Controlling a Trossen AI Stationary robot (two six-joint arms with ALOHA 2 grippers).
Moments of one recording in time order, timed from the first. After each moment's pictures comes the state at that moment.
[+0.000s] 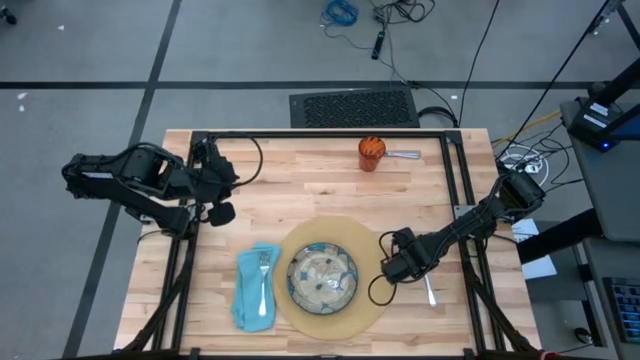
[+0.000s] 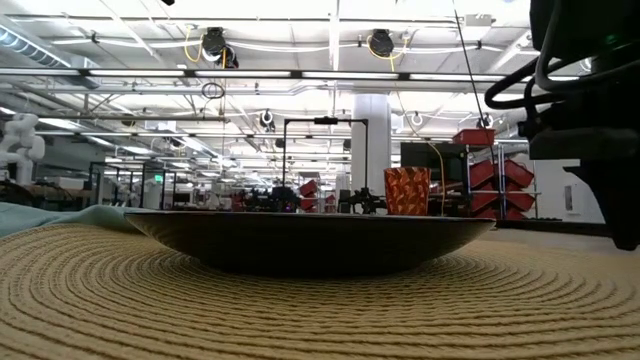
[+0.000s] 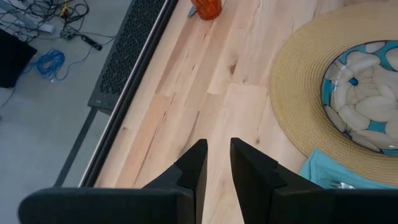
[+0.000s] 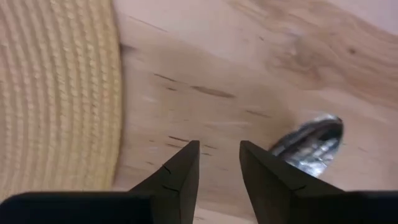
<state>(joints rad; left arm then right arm) -0.19 1.10 1.48 -1.39 -0.50 -0.31 0.49 1.63 0.87 -0.90 0.09 1.71</state>
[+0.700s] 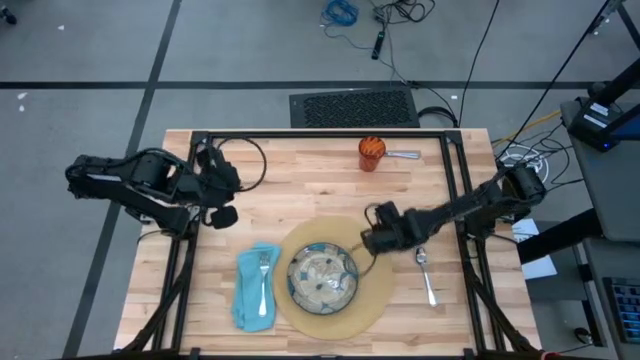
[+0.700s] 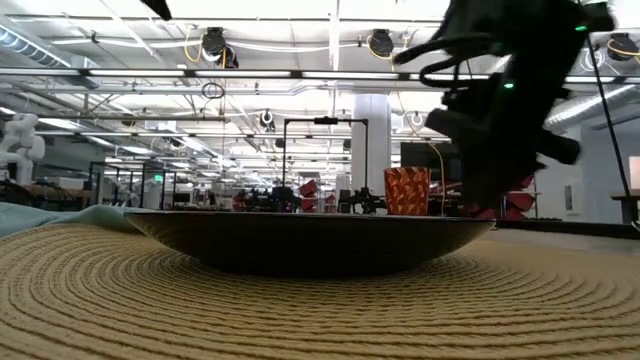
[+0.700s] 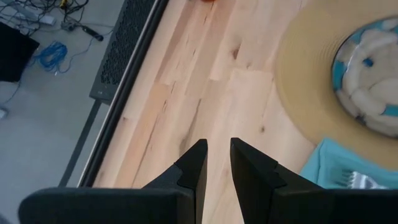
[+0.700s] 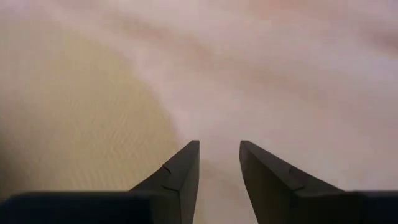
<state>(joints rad) -0.19 1.10 1.41 -1.38 -0.50 -0.31 0.26 1.58 0.87 -0.70 0.49 1.38</state>
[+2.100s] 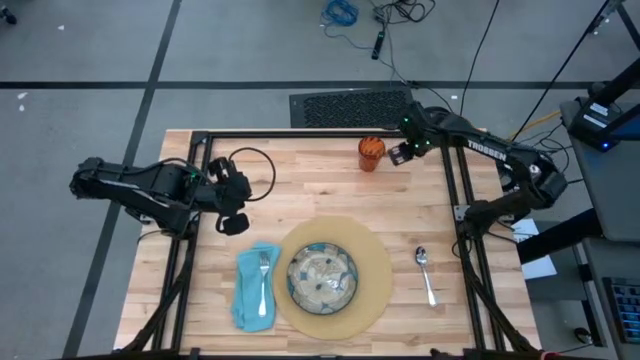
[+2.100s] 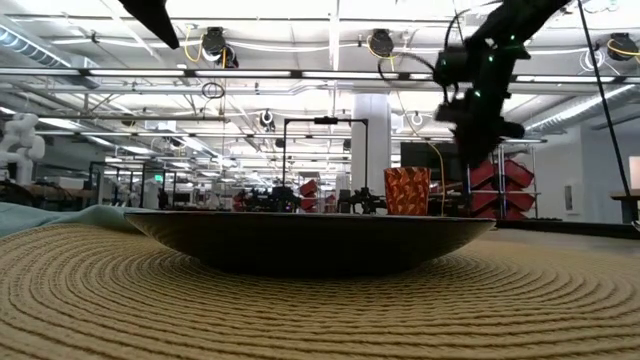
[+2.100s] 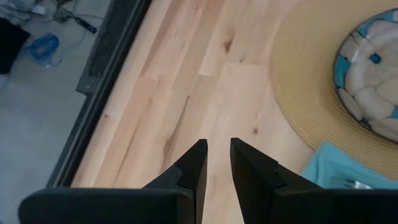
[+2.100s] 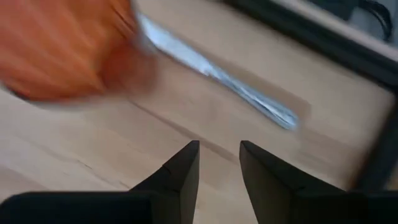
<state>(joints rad) -0.19 1.10 1.23 -1.22 -0.49 -0.34 -0.80 1.38 1.04 -0.85 0.07 0.29</state>
